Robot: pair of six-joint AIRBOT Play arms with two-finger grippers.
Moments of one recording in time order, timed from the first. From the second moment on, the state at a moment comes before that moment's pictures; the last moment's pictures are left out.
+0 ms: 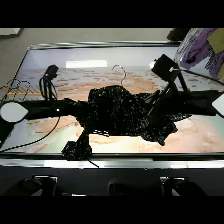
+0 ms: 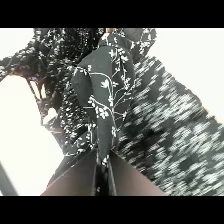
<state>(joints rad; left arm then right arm) -0.39 -0.98 1.06 0.97 -0.91 -1.39 0.24 -0.90 1.24 -1.07 1.22 0.77</state>
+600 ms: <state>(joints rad) -0.26 -0.94 1.02 1.02 -0.88 -0.75 0.18 -0.93 1.24 -0.81 1.32 0.37</state>
